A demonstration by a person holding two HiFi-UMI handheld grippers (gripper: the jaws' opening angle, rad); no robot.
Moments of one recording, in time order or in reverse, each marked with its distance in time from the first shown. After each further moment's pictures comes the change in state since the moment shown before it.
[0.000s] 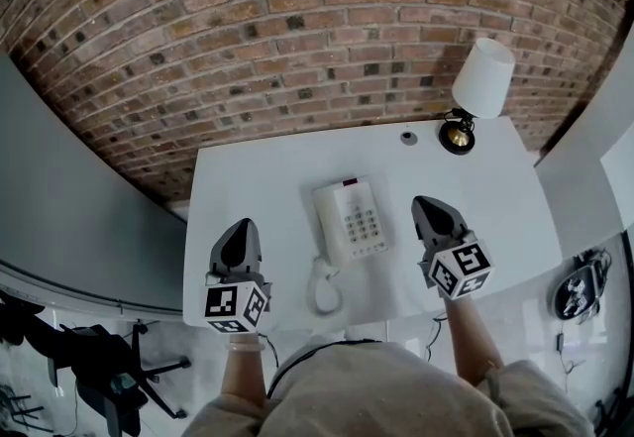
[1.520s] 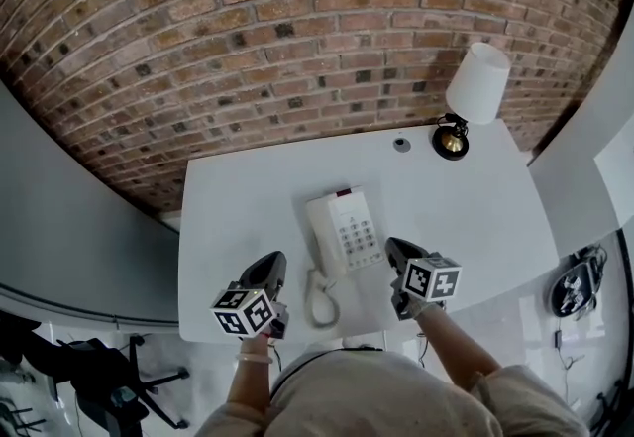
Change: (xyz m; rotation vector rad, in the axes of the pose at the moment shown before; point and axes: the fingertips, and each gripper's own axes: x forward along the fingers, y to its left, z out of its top) left arm 0.020 -0.038 -0.119 -0.392 0.330 -0.222; right arm 0.014 0.015 -0.142 0.504 0.382 -0.106
